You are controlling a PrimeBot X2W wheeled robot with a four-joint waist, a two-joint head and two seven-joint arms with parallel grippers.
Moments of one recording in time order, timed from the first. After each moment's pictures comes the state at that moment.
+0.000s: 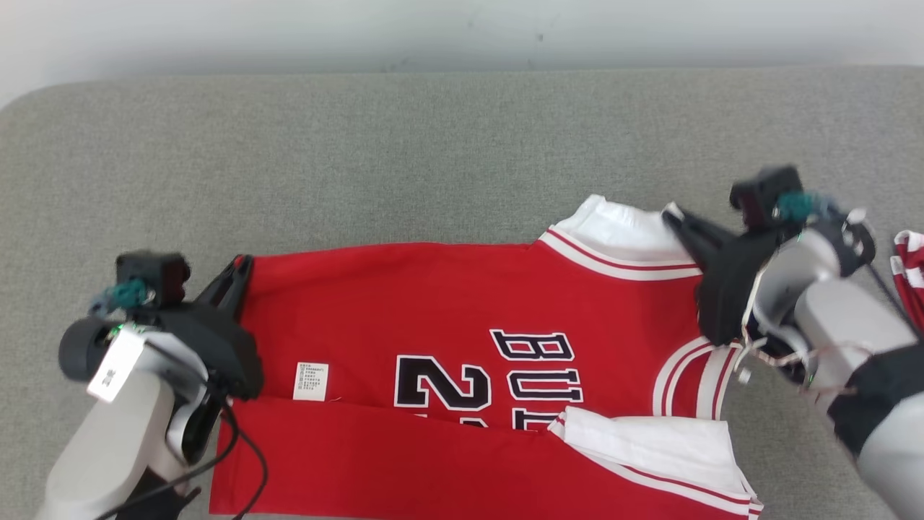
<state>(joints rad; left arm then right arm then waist) -0.64 0.27 -0.46 0.67 -0.45 -0.08 0.02 -0.78 -0.39 0.64 0.64 0.62 0.13 0.10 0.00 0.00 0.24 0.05</state>
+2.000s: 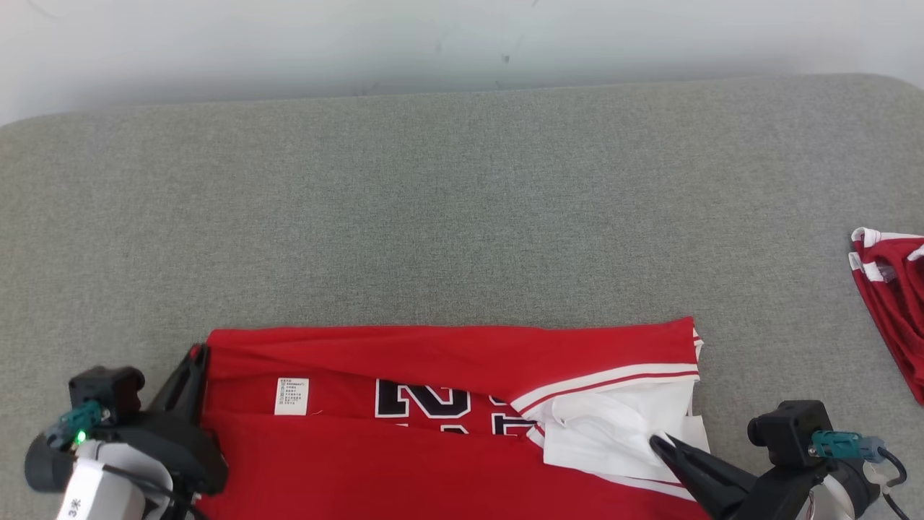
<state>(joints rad) -0.42 0.32 -0.41 0.69 -0.49 -0.10 -0.20 -0.08 -0.65 0.60 -0.19 0.83 -0.09 0.17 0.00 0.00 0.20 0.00</state>
